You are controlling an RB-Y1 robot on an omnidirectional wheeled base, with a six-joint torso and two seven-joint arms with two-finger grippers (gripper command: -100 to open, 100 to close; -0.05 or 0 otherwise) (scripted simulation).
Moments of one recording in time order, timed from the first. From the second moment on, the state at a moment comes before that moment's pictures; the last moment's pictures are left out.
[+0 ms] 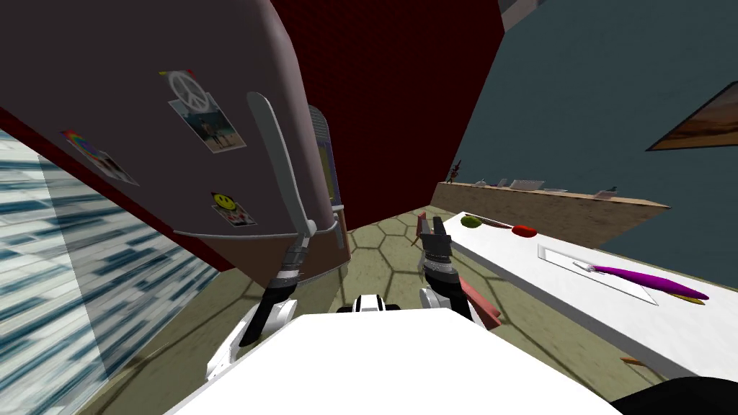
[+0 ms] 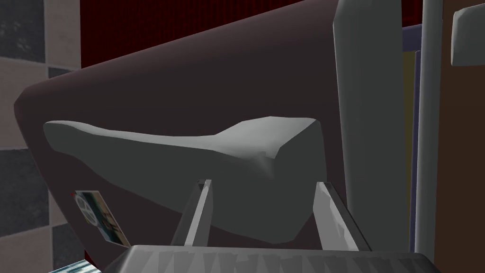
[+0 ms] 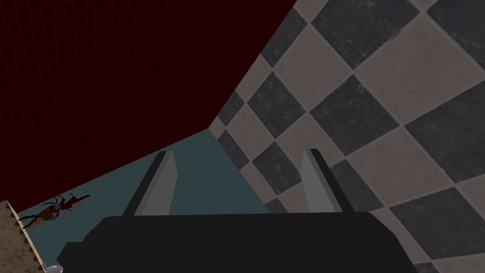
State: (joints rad) left arm 0.39 0.29 0.09 -1.83 0.07 -0.69 0.02; right arm 0.49 0.03 0.07 -2.24 0.08 -0.64 0.04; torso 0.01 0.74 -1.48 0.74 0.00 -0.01
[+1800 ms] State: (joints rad) left arm 0.60 0.49 -0.14 -1.99 -0.02 -0.89 0.17; right arm 0.49 0.03 0.07 -2.24 0.08 -0.64 0.04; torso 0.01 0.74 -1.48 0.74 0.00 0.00
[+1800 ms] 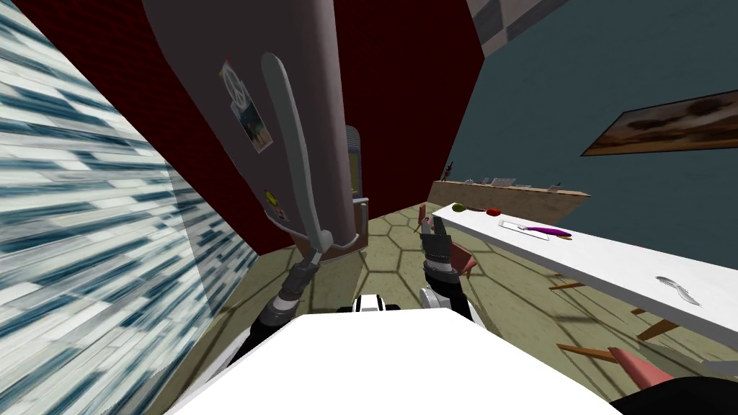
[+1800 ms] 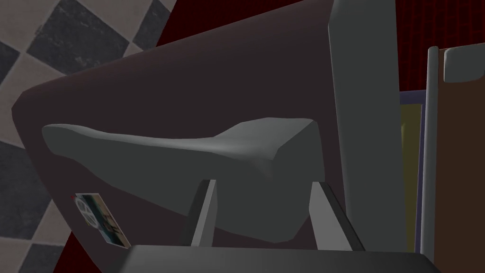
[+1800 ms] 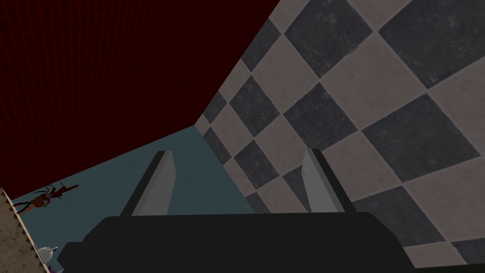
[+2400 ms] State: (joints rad) left arm 0.69 0.58 -0.20 -2.06 -0.06 -0.96 0.22; right arm 0.49 0.03 0.07 -2.24 0.08 -0.64 0.04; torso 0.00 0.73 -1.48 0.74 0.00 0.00
